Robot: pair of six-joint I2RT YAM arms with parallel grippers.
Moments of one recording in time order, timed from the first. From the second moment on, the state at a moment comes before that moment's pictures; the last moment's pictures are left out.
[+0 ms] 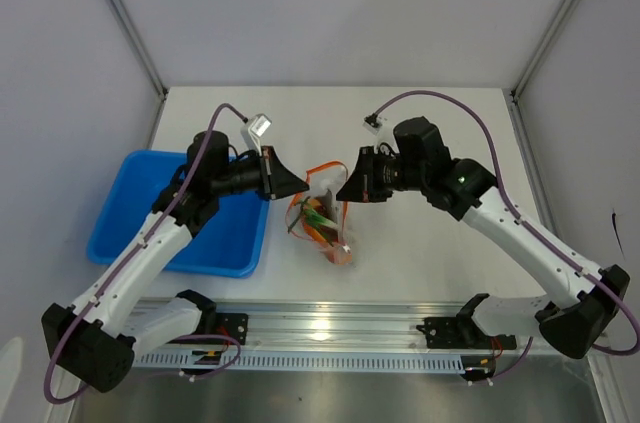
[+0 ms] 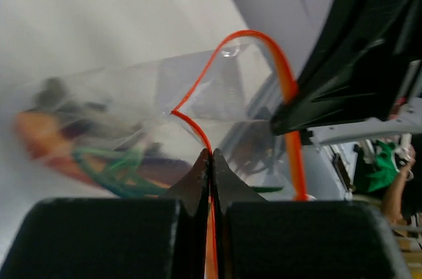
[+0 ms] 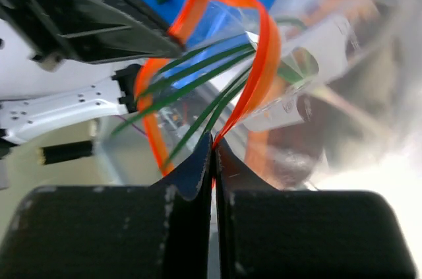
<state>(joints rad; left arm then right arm) -0.43 1.02 0.94 -0.32 0.64 -0.55 0.71 1.25 1.28 -0.58 -0.45 0.67</state>
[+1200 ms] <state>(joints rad) -0.47 0.91 1.00 -0.18 0.60 -0.73 0.77 1.13 1.48 -0.78 -0.12 0.56</state>
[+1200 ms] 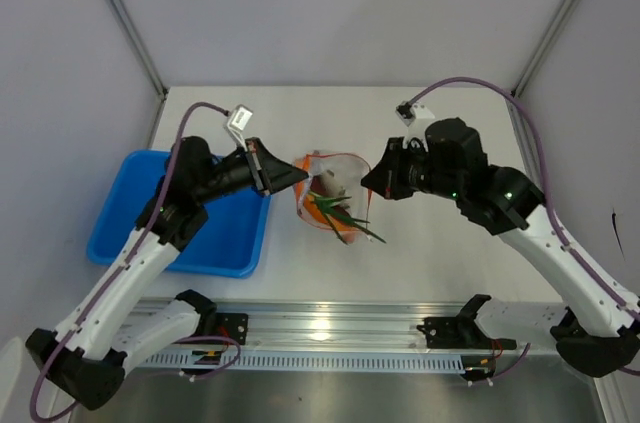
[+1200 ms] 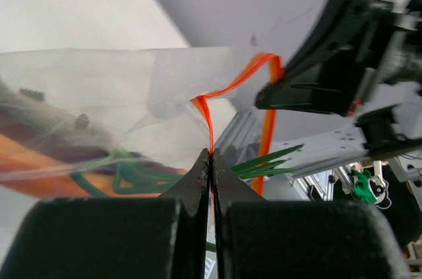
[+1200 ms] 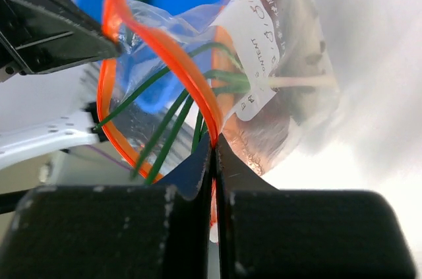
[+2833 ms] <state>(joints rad) -0.54 1.03 0.88 -0.19 0.58 -0.69 0.78 1.12 1.52 -0.86 -0.28 0.39</state>
